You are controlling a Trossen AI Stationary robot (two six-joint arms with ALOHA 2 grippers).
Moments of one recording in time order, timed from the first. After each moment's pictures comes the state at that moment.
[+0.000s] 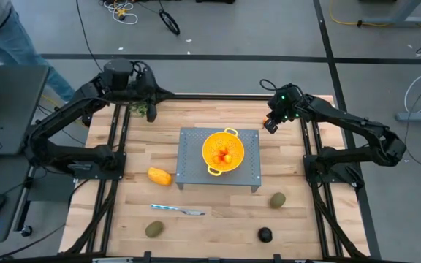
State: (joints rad) left arm 0.63 1.07 1.26 -0.58 0.31 0.24; right arm -0.73 1.17 0.81 -0.60 -0.05 -0.07
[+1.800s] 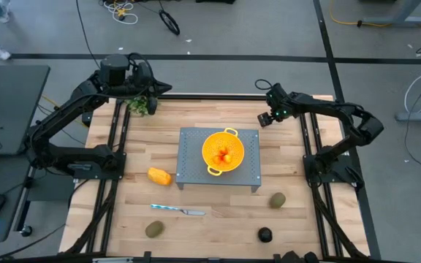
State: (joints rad) left arm 0.70 1.07 1.26 -0.55 0.30 0.14; right arm -0.85 1.51 0.81 -0.52 0.02 0.29
